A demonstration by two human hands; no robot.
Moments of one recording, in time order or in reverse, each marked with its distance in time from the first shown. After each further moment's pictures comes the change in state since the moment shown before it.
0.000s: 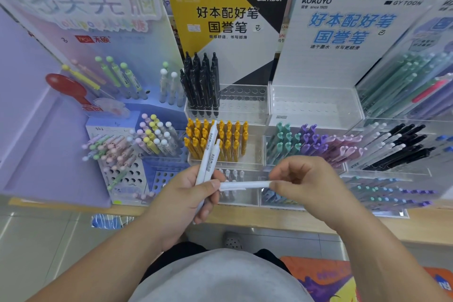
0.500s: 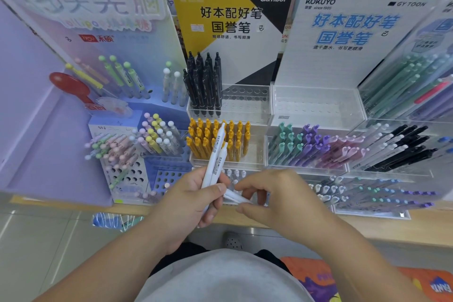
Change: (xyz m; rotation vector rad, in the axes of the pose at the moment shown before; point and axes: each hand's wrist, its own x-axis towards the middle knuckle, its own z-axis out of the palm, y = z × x) left_hand -0.004 0.000 0.005 0.050 -0.006 -0.005; right_hand -0.006 -0.016 0.039 -0.450 -0.149 -0.337
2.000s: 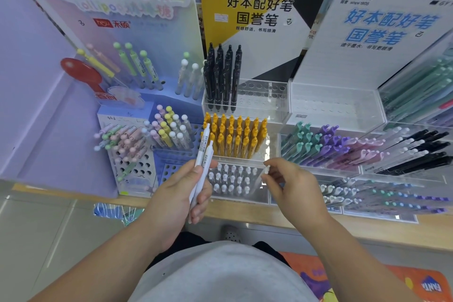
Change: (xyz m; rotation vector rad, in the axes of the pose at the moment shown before) left_hand 0.005 -0.028 -0.041 -0.225 0.008 0.041; right_hand 0.018 0.062 0.050 -0.164 0.401 0.094
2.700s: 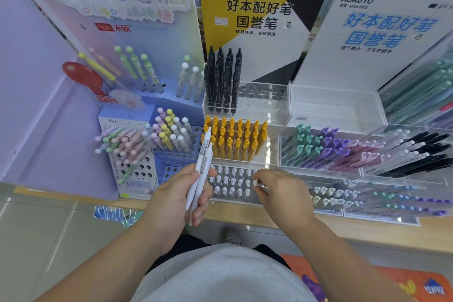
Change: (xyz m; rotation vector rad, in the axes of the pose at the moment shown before) left_hand 0.000 0.002 -0.001 -0.097 0.000 -0.013; right_hand 0.002 0.001 0.025 -0.289 -0.067 -0.103
